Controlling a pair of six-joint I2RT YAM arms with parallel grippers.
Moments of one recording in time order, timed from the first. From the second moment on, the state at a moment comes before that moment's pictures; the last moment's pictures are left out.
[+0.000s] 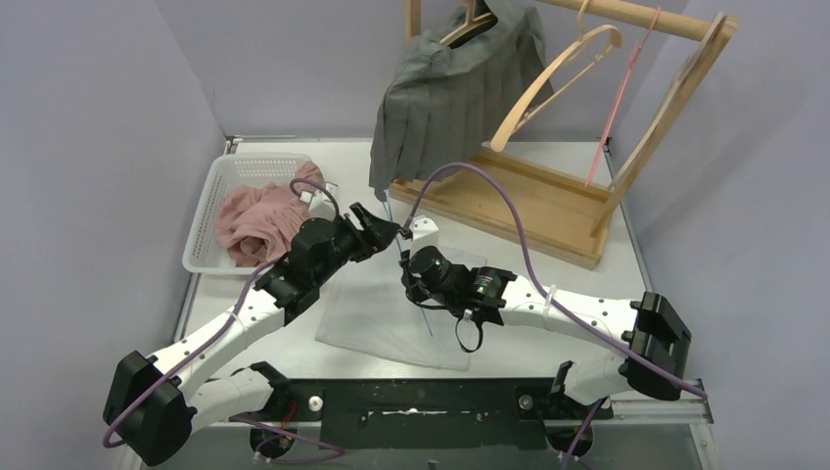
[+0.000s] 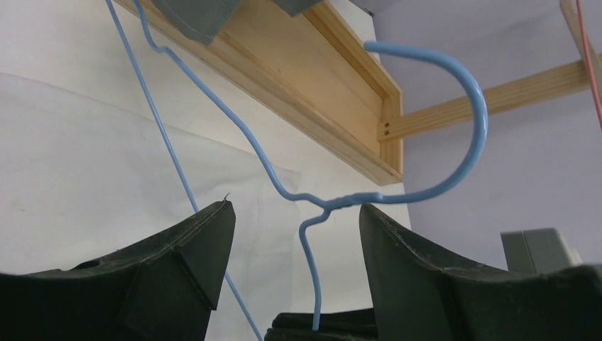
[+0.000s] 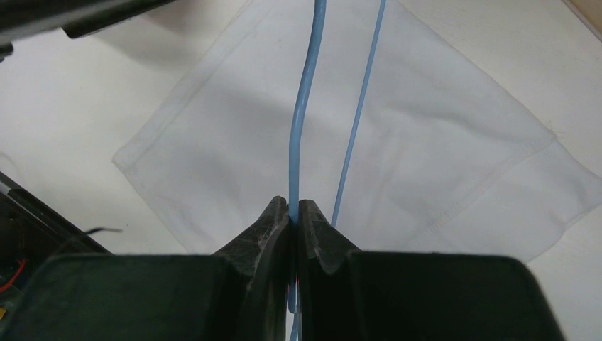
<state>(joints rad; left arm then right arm) -0.64 1.07 0.71 0.11 -0.06 -0.93 1.10 1.38 1.01 -0.30 0.35 0.48</state>
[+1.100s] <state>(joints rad) -0.72 1.09 0.81 -0.11 -0.33 -0.89 0.96 1.24 1.06 -0.36 0.25 0.52</state>
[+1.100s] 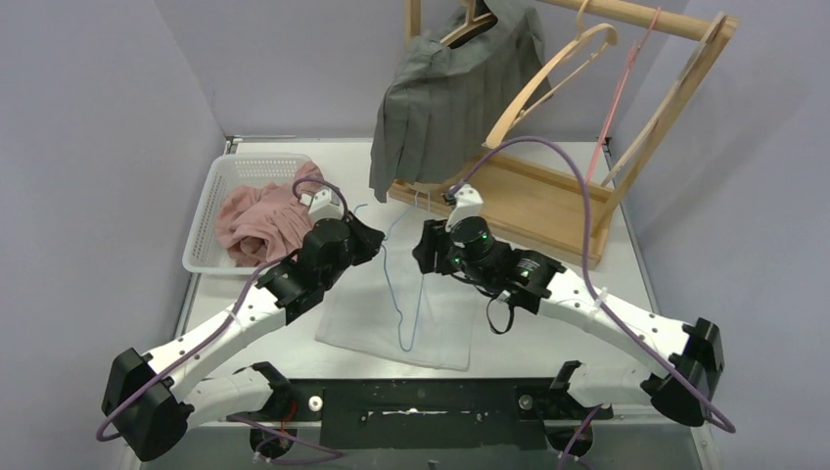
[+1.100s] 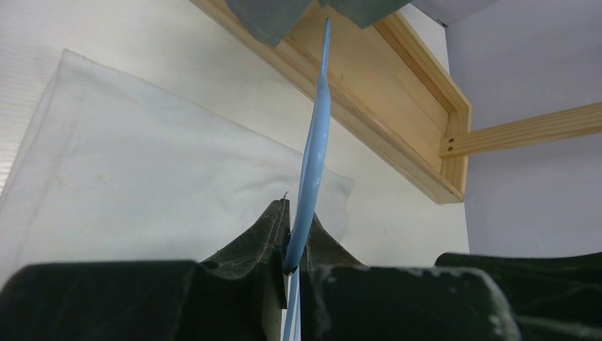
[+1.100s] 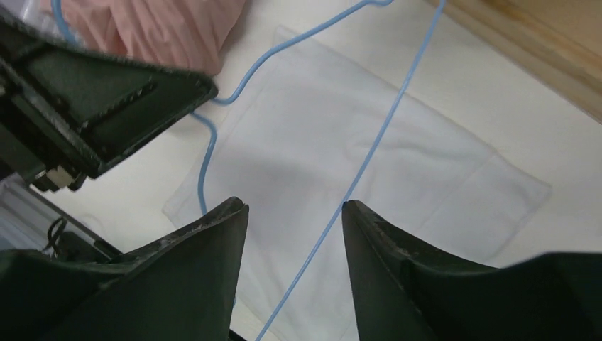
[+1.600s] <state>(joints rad) -0.93 1.32 0.71 0.21 -0.26 -1.07 0.73 1.19 0.95 -0.64 0.33 0.81</state>
